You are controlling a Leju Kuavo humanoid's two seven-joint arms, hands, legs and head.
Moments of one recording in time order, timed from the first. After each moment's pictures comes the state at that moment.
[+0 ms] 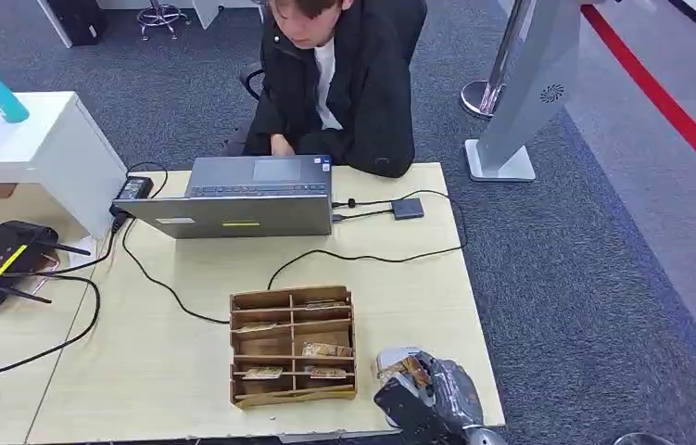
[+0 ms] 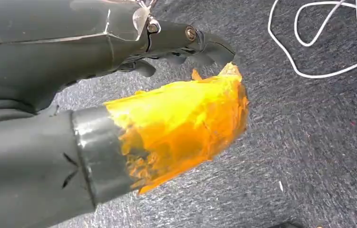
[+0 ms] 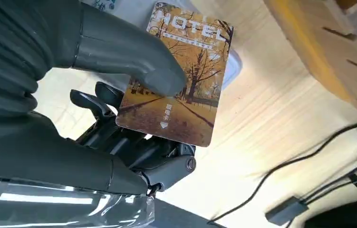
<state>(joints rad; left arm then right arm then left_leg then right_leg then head) -0.01 -0.30 1.00 -0.58 -1.56 0.12 -0.15 0.30 0.08 0.33 -1.67 0.81 -0.06 0.11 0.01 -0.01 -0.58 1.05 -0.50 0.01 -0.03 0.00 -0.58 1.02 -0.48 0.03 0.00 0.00</state>
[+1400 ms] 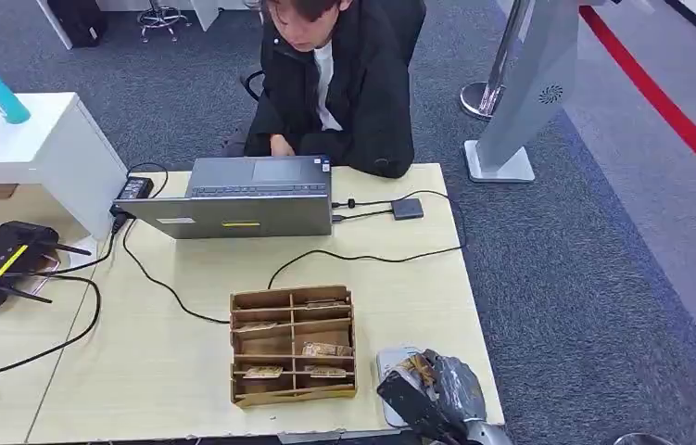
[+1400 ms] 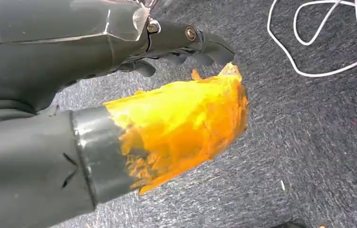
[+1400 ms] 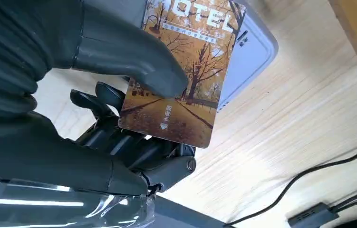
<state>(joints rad) -0.01 -0.30 0.97 -0.58 -1.56 0.11 -0.13 0.26 0.13 0.24 -1.55 0.89 -0.03 0.09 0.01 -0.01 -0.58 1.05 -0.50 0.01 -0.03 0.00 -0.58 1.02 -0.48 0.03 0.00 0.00</state>
